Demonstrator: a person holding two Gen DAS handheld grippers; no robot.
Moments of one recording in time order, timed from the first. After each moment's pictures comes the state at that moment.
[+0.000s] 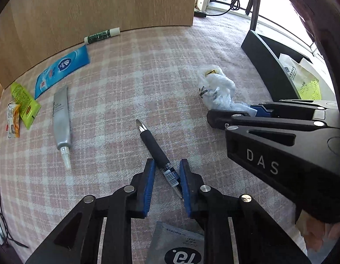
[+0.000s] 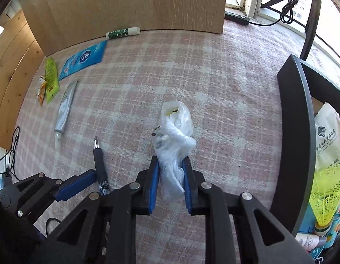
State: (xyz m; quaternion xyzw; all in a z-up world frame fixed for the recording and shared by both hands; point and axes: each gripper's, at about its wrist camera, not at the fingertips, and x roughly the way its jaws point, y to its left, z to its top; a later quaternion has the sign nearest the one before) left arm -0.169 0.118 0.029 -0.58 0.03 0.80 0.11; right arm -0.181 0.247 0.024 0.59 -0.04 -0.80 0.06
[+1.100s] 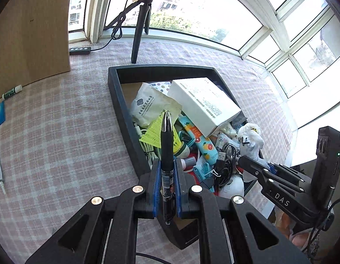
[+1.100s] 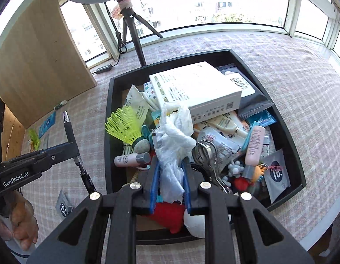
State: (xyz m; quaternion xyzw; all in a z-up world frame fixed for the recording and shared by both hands) left arm -0.152 0.266 0.136 -0.55 -0.04 0.78 0.30; right arm -0.002 0.466 0.137 0.49 -0.17 -0.84 -0.13
